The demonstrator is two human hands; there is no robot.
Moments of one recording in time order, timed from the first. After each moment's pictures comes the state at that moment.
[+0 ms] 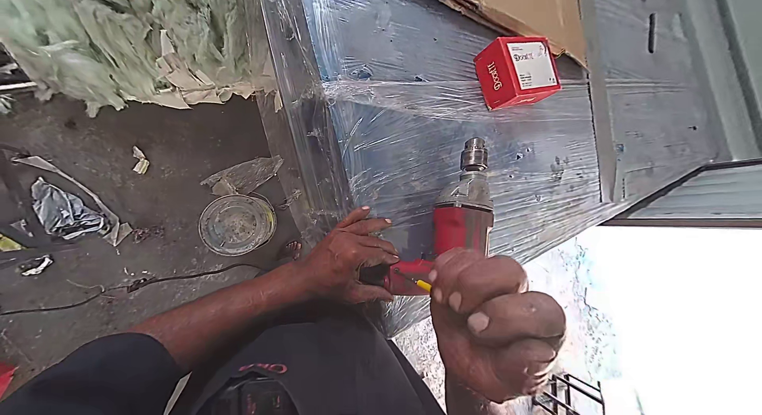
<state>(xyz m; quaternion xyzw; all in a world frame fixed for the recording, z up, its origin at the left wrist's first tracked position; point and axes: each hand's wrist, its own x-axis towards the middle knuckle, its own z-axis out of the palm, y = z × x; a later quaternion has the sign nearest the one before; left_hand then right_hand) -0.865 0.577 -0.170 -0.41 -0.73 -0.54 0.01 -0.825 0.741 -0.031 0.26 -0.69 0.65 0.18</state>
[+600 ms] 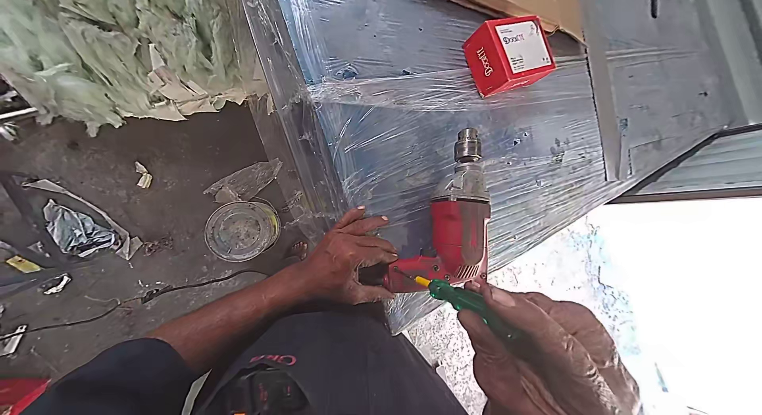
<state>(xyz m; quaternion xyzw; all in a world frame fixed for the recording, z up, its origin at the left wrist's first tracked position) -0.869 0.574 -0.169 -0.42 -0.74 -0.53 0.00 -0.791 0.766 0.003 0.16 -0.90 0.32 0.26</state>
